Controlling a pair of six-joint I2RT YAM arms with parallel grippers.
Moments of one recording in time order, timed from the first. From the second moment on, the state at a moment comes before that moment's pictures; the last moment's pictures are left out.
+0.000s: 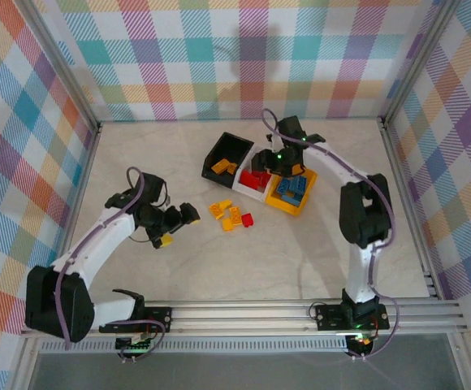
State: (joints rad) left arm -0.27 1.26 0.90 -0.87 0.38 -0.77; right arm 0.39 1.94 1.58 -0.66 -0.40 0.39
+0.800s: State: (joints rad) left arm -0.42 2.00 1.46 -0.90 0.29 -0.76; right arm 0.39 1.20 0.96 -0.63 -0.40 0.42
